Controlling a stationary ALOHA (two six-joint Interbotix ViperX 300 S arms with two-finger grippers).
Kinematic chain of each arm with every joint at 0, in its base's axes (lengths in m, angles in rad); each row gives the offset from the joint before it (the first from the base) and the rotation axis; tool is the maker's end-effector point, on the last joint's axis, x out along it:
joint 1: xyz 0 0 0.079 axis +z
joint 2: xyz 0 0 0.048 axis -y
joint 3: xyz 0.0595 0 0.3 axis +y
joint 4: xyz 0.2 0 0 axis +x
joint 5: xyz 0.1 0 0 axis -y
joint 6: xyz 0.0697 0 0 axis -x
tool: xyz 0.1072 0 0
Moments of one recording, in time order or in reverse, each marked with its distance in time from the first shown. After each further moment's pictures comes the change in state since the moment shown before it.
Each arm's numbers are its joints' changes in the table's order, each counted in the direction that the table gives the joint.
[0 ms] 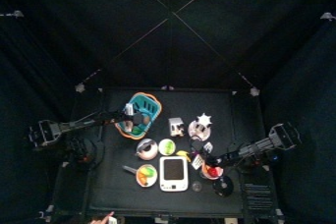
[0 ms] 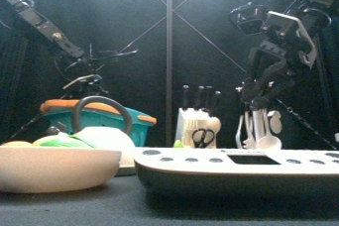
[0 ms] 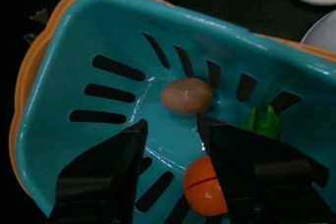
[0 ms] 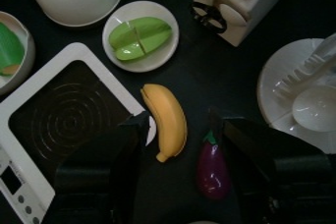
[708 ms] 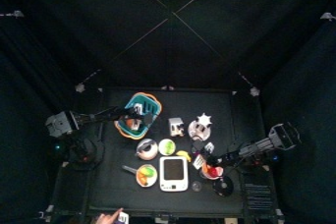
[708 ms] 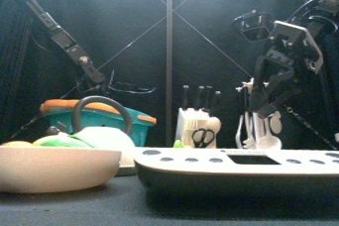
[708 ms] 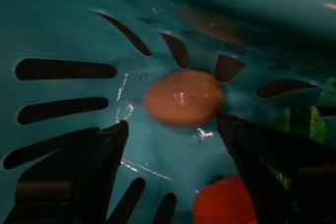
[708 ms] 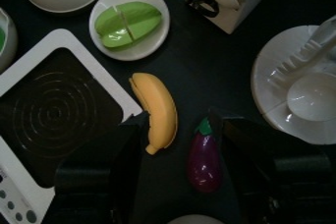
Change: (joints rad) left arm 0.000 -0.261 -0.160 0.081 -0.074 -0.008; right arm 0.000 -0.006 0.037 0.023 0.011 -0.006
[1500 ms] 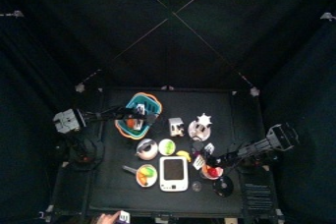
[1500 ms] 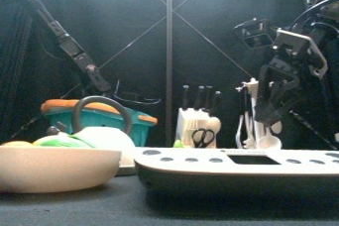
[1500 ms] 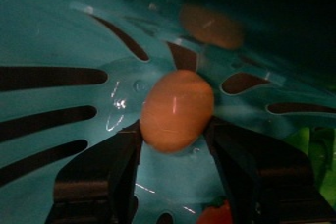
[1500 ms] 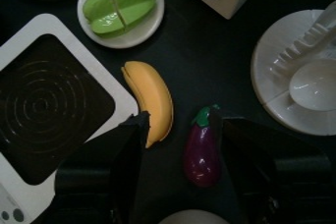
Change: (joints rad) left arm 0.000 -0.044 -0.017 -0.021 -0.014 0.006; right arm 0.000 -0.025 0.005 0.012 0.009 0.000
